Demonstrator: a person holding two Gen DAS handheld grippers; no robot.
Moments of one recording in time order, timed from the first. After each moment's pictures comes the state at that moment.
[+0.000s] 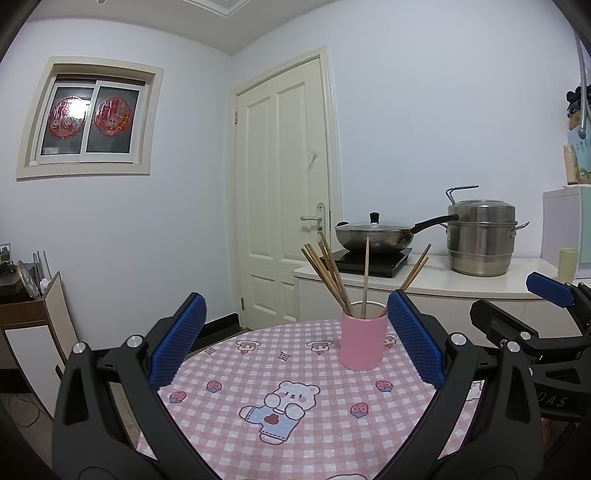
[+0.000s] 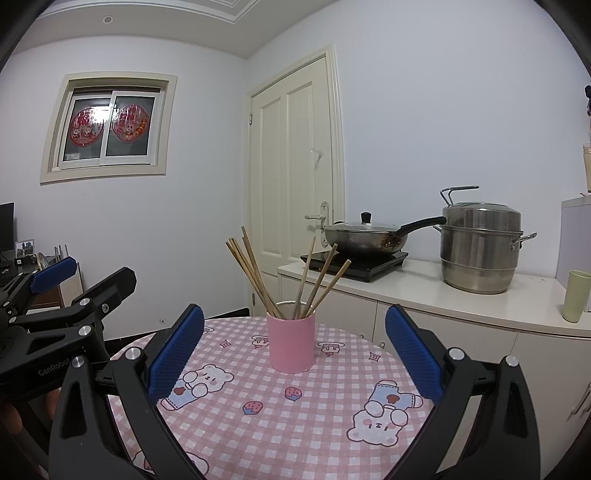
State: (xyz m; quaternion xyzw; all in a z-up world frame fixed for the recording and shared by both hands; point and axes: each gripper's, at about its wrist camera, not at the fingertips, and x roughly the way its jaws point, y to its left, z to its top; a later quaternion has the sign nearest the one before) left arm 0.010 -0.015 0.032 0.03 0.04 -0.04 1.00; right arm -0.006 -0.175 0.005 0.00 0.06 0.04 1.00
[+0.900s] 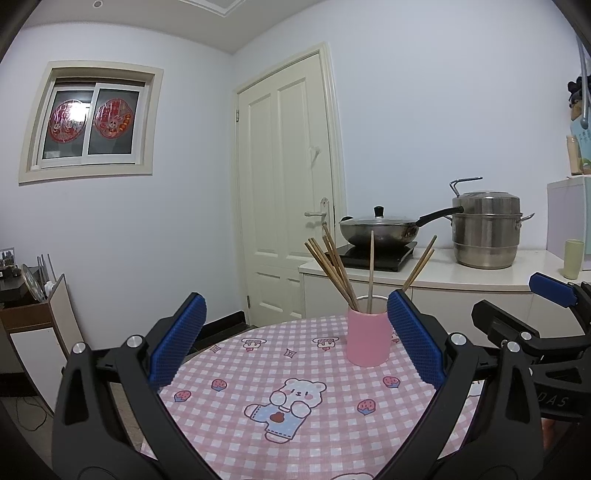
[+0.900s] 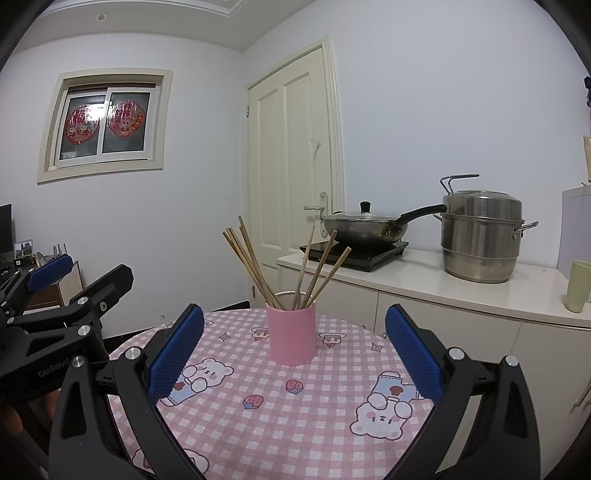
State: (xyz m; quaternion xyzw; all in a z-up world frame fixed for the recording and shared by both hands) left arm 0.014 -0.020 0.028 0.04 0.04 -0.03 1.00; right arm 0.004 -0.177 -0.001 0.01 0.08 0.04 1.00
